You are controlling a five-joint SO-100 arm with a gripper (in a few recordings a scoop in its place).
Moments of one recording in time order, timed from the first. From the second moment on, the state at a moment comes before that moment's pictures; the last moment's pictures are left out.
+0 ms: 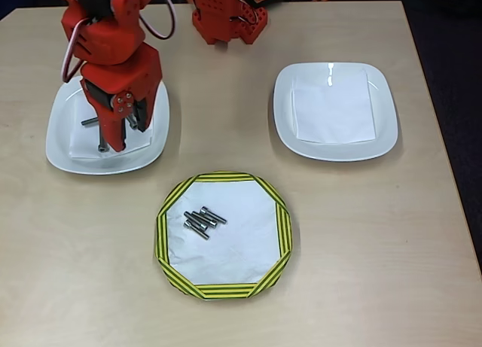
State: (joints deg) arm 18.0 77.4 70.3 87.3 14.3
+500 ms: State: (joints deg) arm 6.0 65.8 66.5 77.4 45.9
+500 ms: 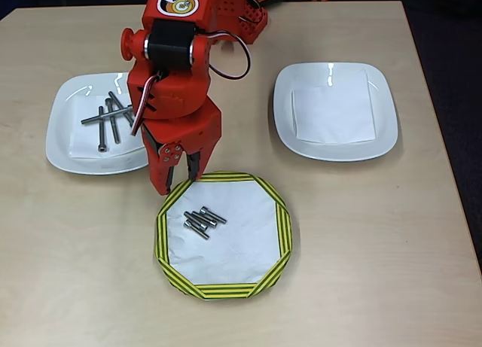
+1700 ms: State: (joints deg) arm 0.9 53.1 62.7 65.7 35.4
